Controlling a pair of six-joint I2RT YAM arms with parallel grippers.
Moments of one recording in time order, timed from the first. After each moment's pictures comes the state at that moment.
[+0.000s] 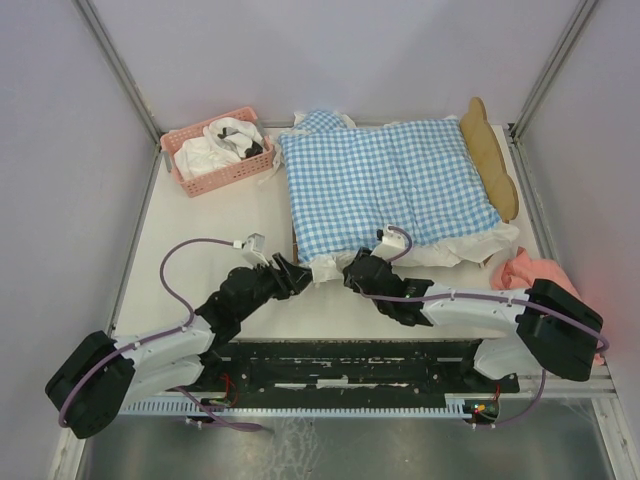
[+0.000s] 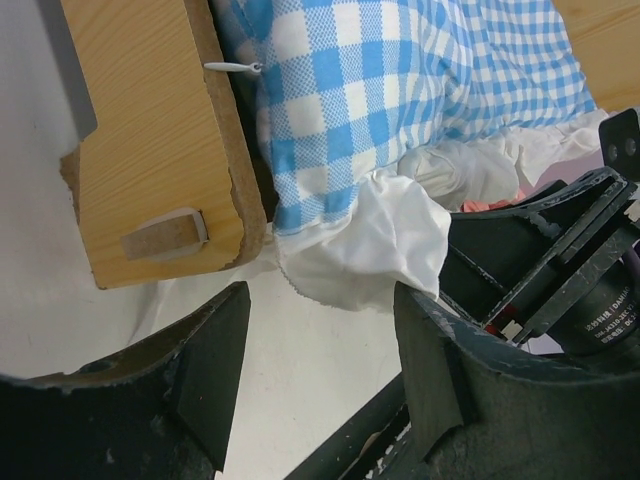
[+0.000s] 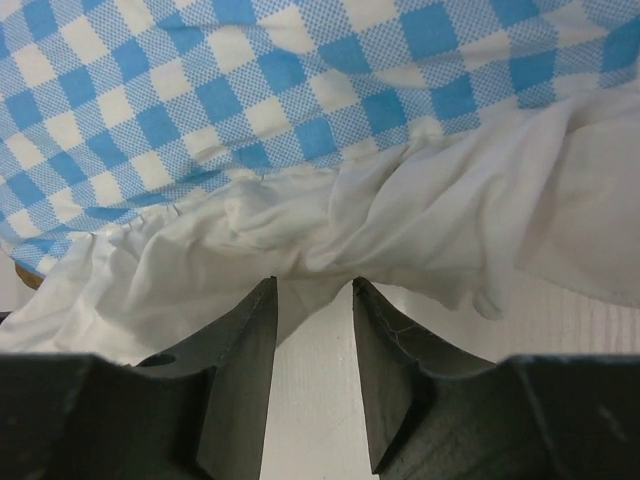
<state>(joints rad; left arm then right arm) -0.73 0.98 0.17 0.56 -0.03 -0.91 1.04 1.36 0.63 0.05 0.61 1.02</state>
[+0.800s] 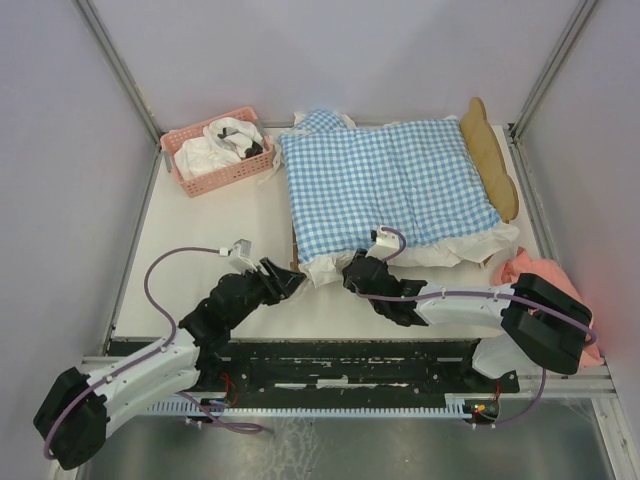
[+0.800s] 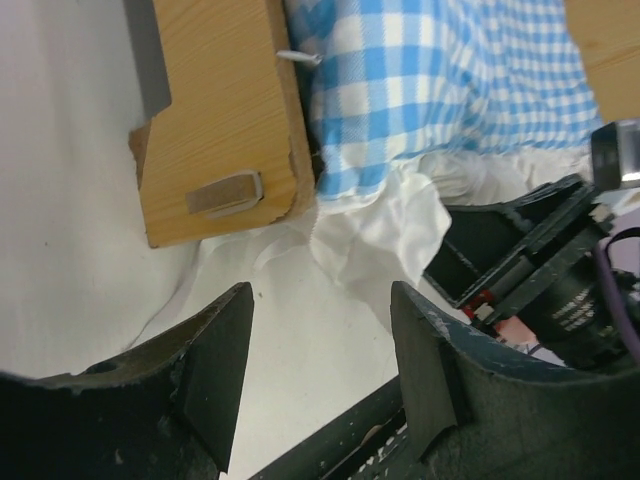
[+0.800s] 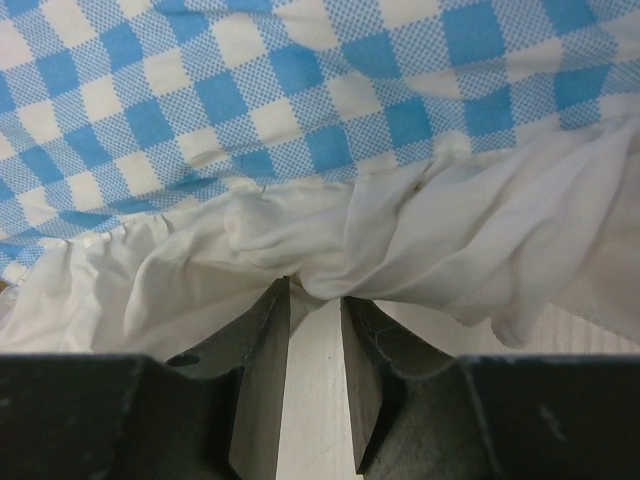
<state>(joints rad) -0.73 0.67 0.15 0.26 -0.12 -0.96 1.03 1.43 0.61 0.17 0.60 0.94</state>
